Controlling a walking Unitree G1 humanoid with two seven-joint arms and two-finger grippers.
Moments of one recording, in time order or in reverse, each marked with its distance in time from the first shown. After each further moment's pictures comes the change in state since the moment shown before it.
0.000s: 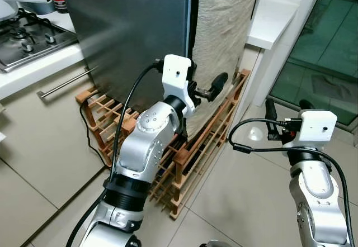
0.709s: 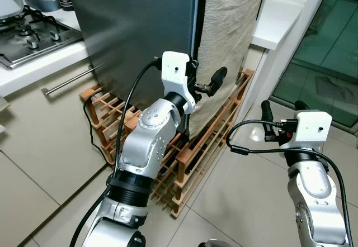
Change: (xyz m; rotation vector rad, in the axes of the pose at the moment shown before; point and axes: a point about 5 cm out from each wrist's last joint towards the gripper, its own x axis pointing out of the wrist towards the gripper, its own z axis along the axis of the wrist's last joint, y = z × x) left arm 0.007 0.000 -0.003 -0.042 -0.007 0.011; right arm 0.000 0.003 -0.002 0.000 0.018 0.021
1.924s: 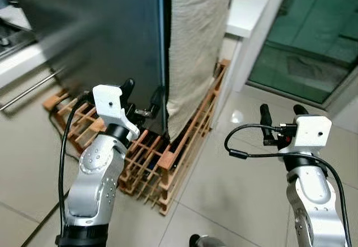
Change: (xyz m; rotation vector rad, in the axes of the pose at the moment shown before) left arm -0.109 0.073 -0.008 0.111 -0.066 0.324; right arm -0.009 0.004 -0.002 0.033 0.010 -0.011
